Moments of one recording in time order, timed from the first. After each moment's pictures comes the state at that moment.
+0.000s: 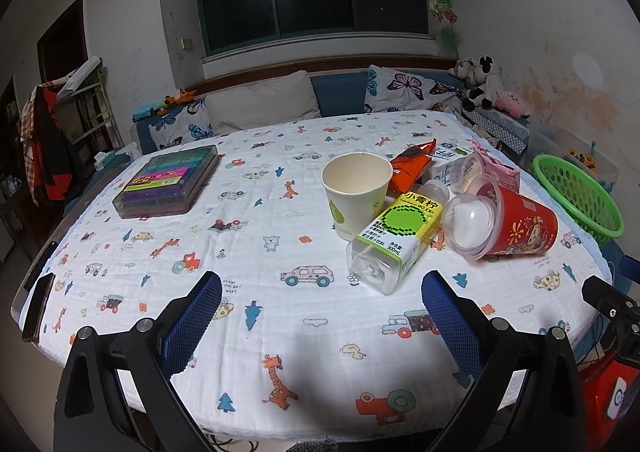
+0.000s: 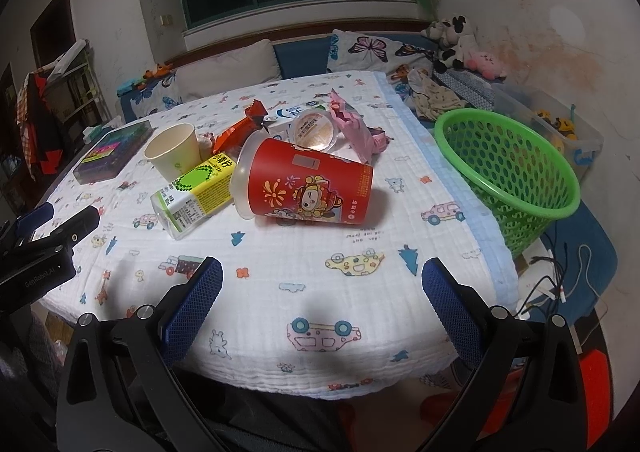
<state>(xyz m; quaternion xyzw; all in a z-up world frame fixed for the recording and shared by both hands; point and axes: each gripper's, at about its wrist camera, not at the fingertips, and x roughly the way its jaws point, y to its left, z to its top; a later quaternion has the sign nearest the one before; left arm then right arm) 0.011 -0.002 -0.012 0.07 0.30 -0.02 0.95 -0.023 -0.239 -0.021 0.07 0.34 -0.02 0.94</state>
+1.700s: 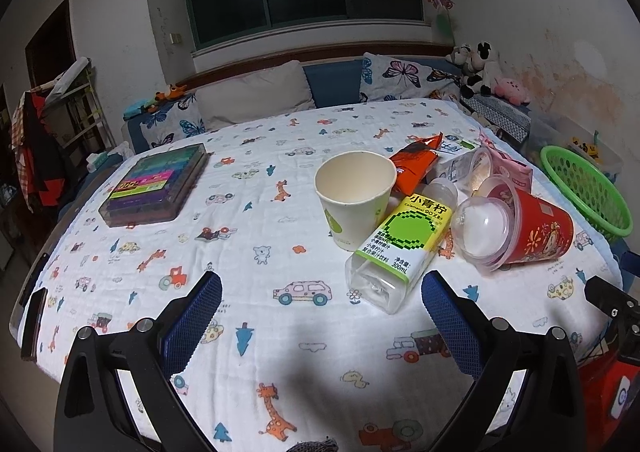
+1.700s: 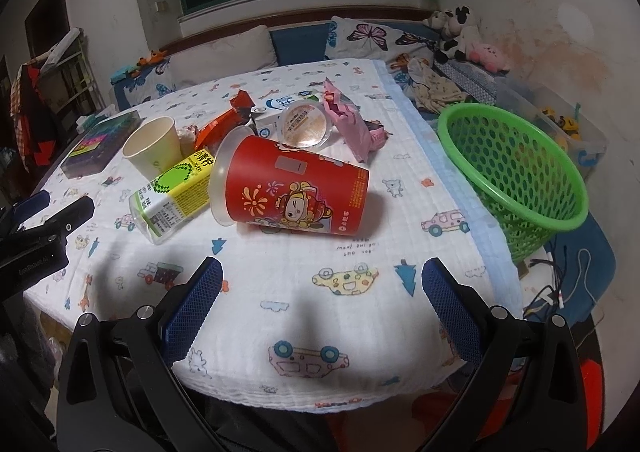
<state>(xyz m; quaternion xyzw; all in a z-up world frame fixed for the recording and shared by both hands) 0.051 -0.011 -0.014 0.08 0.33 -0.03 0.94 0.010 -0.249 -0.024 0.05 0.37 -0.02 0.93</state>
